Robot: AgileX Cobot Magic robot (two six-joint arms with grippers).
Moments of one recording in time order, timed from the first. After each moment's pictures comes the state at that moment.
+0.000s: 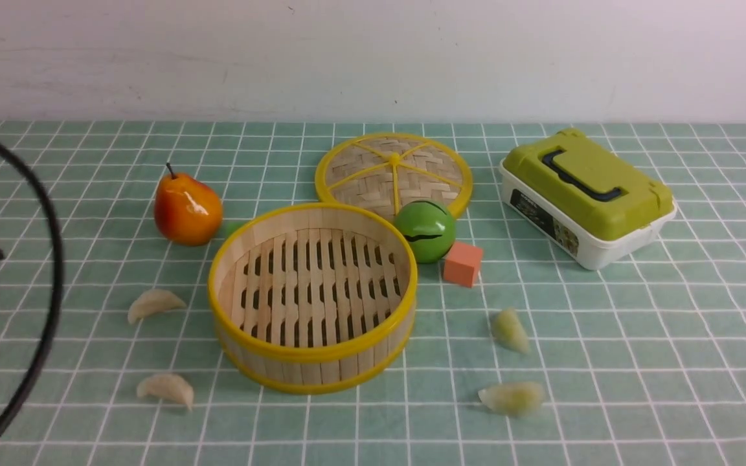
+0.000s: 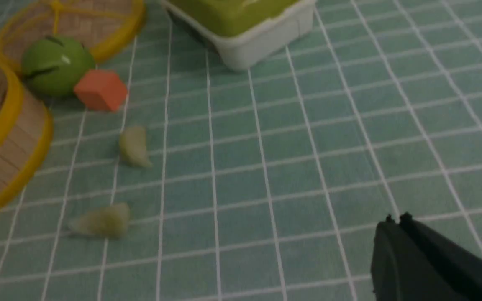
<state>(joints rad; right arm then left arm) 0.04 0.56 -0.39 0.08 0.54 0.19 -0.05 0.88 -0.70 -0.04 0.50 -0.47</state>
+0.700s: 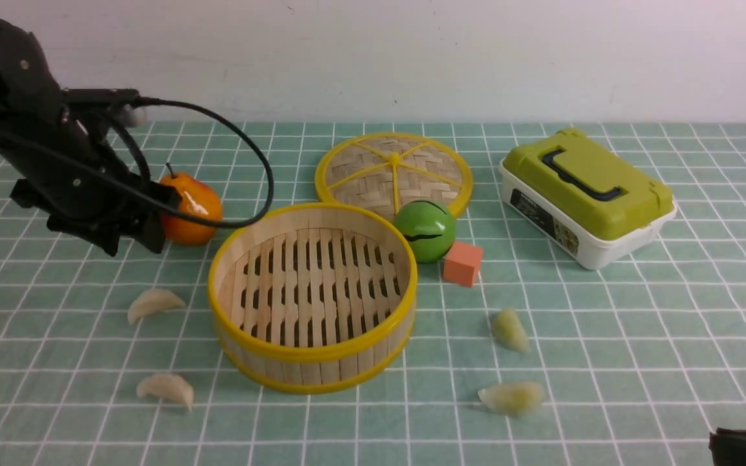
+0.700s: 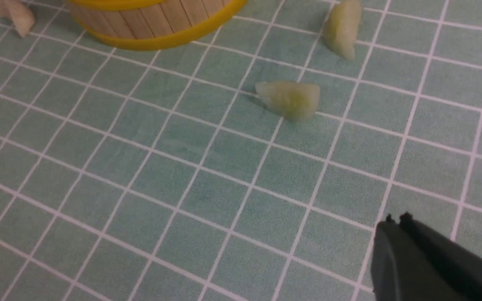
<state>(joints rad) 0.09 0.68 -0.42 0.65 0.63 -0.58 -0.05 1.88 -1.54 -0.10 0.91 0.20</state>
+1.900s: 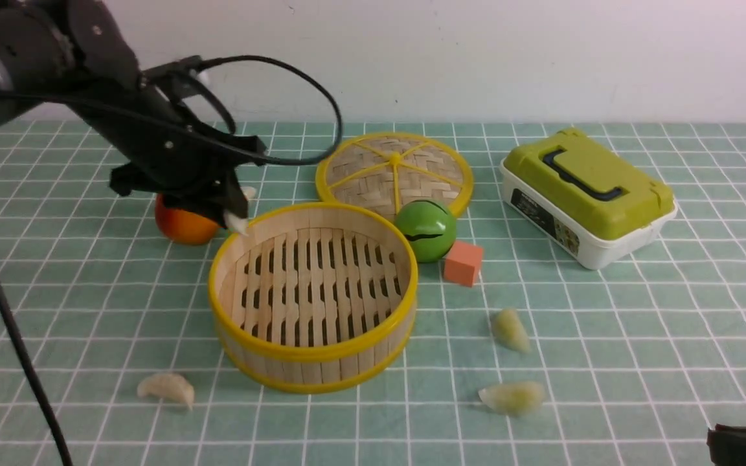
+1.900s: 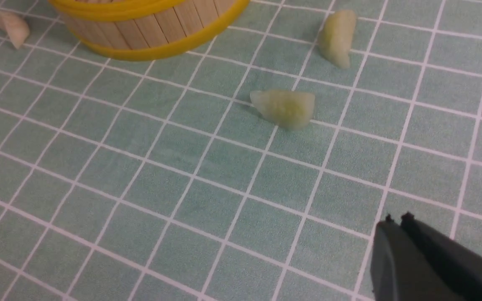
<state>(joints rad) 0.09 0.68 -0.40 0.66 0.58 -0.58 -0.20 1.96 -1.69 -0.29 0.92 -0.09</state>
